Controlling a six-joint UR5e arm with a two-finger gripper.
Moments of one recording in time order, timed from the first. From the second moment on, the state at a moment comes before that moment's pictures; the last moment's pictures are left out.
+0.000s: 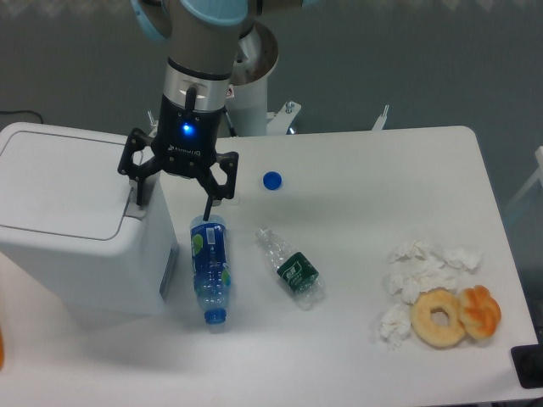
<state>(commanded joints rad) 2.31 -1.61 -1.72 -0.96 1.18 0.31</state>
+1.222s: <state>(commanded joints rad) 2.42 -1.63 -1.60 -0.95 1.18 0.40</state>
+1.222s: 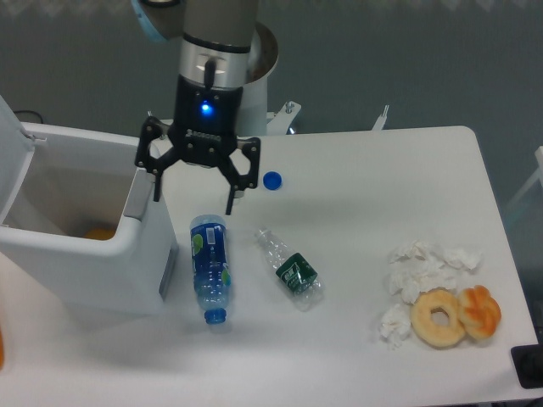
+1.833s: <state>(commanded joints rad) 2.46 -1.71 -1.59 -0.95 1.33 0.87</state>
